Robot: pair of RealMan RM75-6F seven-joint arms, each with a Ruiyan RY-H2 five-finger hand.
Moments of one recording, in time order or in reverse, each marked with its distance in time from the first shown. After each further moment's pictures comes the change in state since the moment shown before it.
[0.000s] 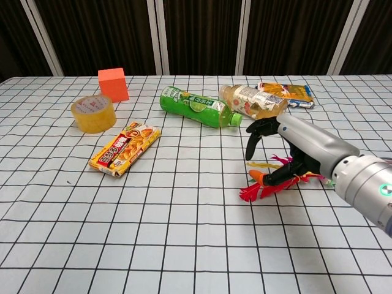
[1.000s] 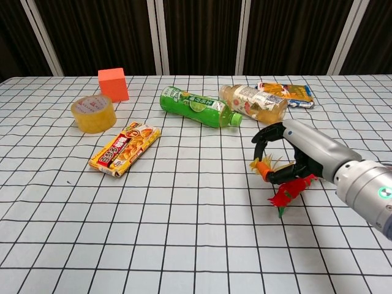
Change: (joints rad) left arm -0.001 0.003 0.005 -0.007 0.001 -0.006 0.004; right arm 0.003 -0.014 -0.002 0.045 0.028 0.004 0.060
